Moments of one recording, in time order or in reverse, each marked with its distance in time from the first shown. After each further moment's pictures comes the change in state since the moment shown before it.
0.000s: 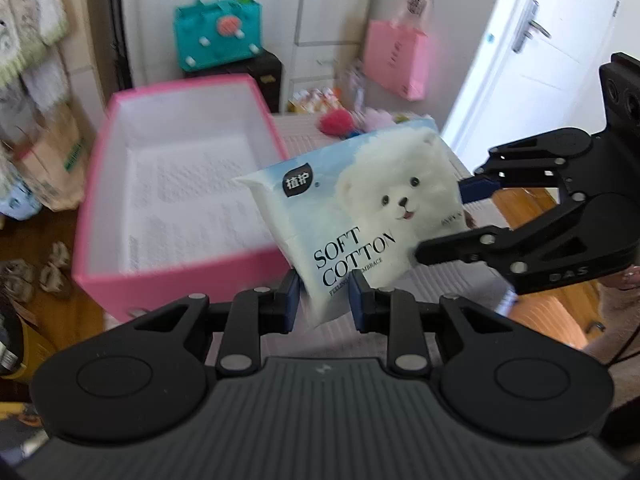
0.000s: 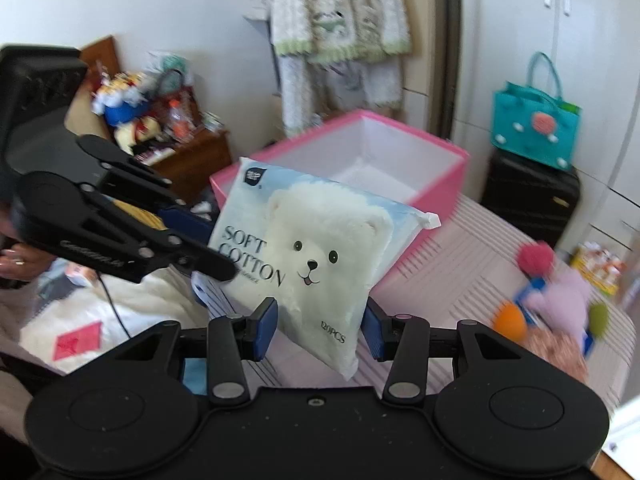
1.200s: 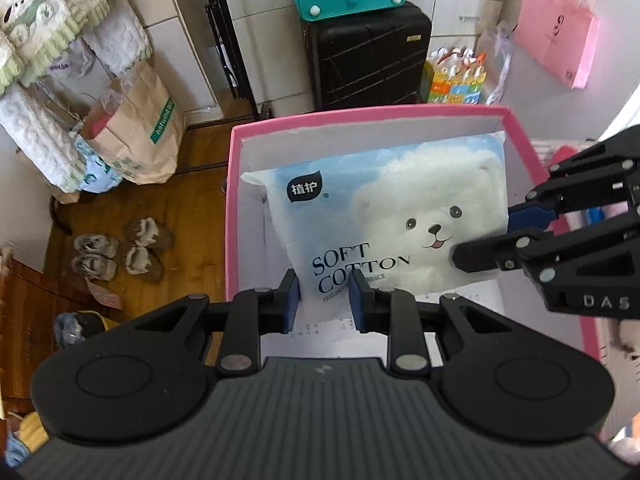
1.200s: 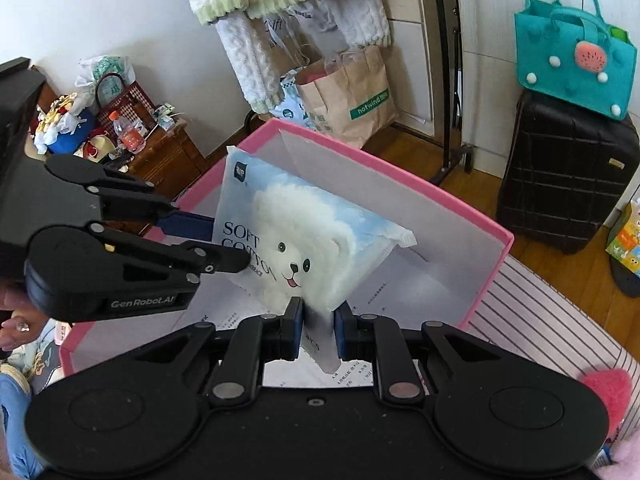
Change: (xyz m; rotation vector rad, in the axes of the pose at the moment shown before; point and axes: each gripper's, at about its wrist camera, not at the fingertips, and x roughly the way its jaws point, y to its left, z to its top) left arm 0.145 0.155 0.138 -0.096 0.221 0.310; right arm 0.207 -0.122 0.137 0.189 0.214 0.080
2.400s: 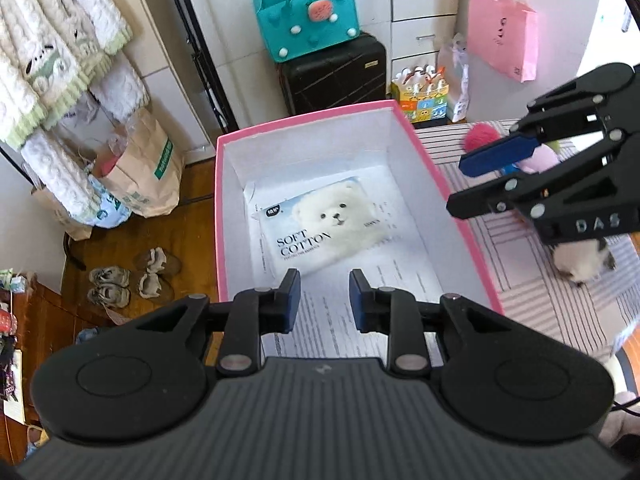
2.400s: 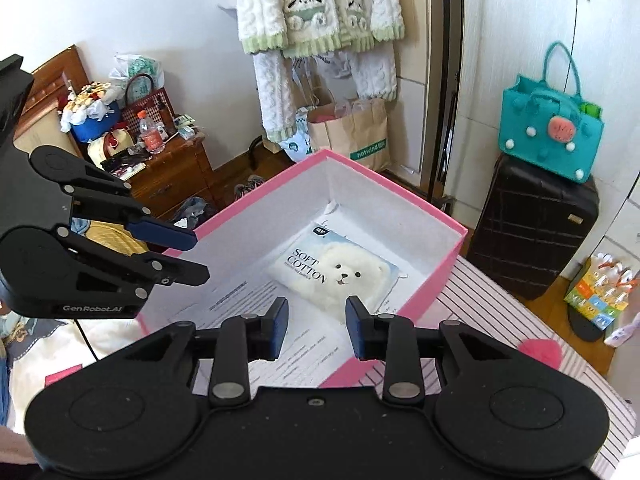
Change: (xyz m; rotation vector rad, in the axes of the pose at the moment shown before) left arm -0.109 -0.044 -0.059 0.101 -0.104 0.004; right arm -0.112 0.059 -0.052 -0.156 -0.132 -0.092
